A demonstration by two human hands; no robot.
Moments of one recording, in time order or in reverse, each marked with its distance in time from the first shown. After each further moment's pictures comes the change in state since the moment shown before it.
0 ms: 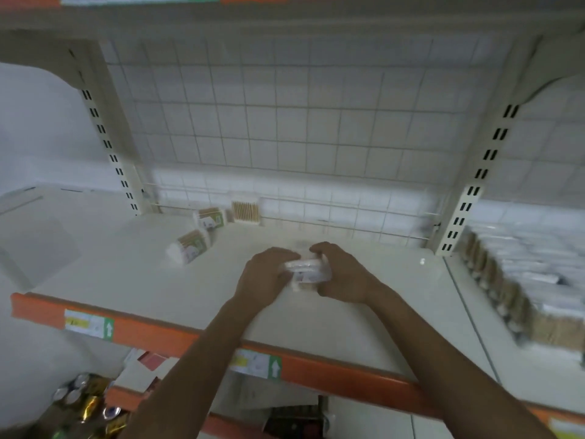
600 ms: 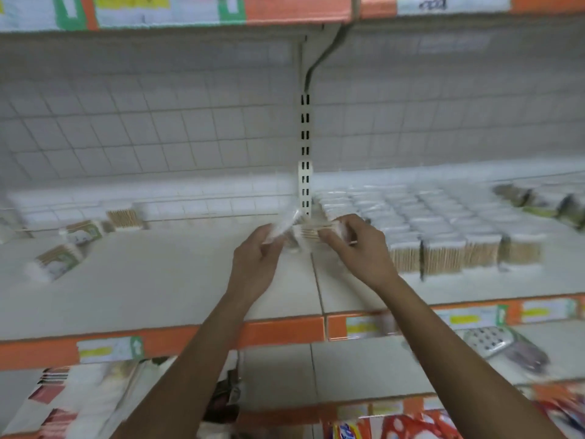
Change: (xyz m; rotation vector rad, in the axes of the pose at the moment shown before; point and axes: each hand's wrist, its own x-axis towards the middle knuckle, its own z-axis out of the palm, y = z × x) left_hand 0.000 0.244 0.068 -0.481 0.062 -0.124; right_hand -0.216 0.091 -0.124 0.147 0.763 0.136
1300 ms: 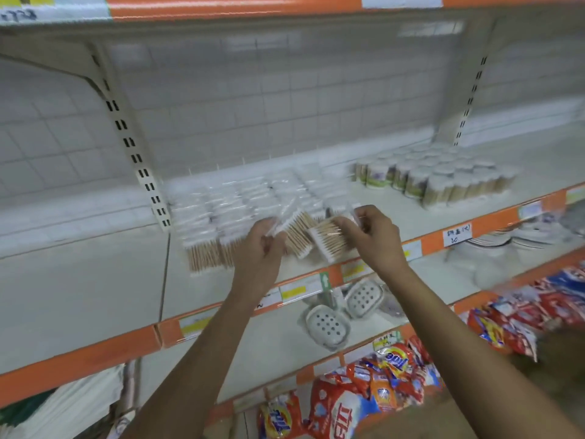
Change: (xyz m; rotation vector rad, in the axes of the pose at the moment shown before) left_hand -0.055 0.152 0.222 -0.242 -0.180 0.050; right_hand -0.070 0.121 -0.248 -0.085 0.287 0.320
